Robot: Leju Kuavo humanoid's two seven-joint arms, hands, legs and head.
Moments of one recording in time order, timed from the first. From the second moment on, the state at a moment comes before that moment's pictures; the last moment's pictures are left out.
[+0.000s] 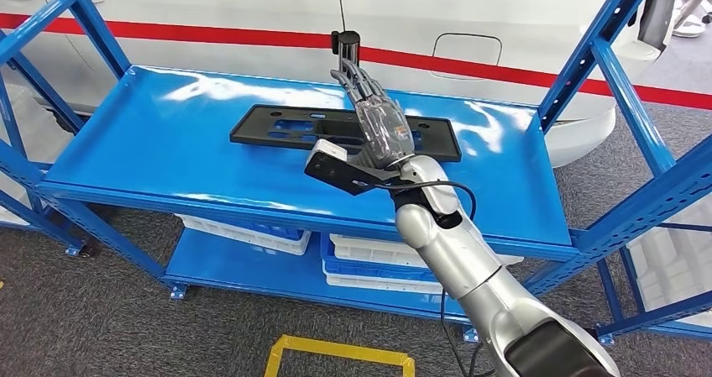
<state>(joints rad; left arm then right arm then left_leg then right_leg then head) -0.06 -0.09 0.44 -0.20 -0.33 0.25 -0.08 -0.63 -0.04 0.48 -1.25 0.80 -0.21 -0.03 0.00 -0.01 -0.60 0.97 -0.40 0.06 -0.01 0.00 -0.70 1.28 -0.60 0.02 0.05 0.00</state>
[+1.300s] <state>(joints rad) -0.05 -0.10 0.44 -0.20 -0.35 0.24 -0.06 -0.59 -0.05 0.45 -1.30 0.79 -0.20 -0.03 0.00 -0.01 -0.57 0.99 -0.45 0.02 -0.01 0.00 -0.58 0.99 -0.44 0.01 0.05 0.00</state>
